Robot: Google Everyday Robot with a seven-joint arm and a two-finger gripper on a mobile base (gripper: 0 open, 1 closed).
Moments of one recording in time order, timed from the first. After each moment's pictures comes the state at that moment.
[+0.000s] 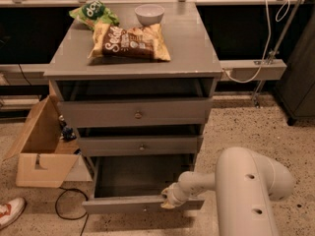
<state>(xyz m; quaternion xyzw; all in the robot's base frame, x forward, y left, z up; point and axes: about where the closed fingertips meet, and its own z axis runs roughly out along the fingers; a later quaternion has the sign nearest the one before) 0.534 -0.035 0.168 -0.67 0.71 0.17 0.18</state>
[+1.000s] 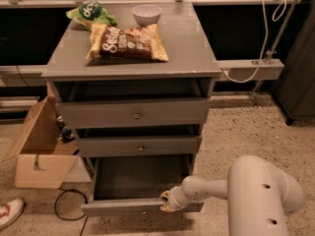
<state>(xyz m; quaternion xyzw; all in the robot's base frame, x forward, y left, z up) 0.523 -0.036 0.169 -0.65 0.71 0.19 0.21</state>
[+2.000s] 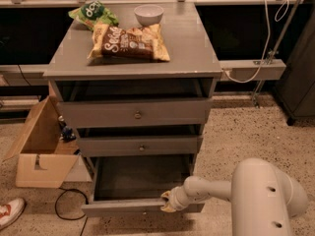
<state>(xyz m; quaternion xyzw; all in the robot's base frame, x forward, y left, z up) 0.520 -0.036 0.170 -0.65 0.71 0.20 0.21</state>
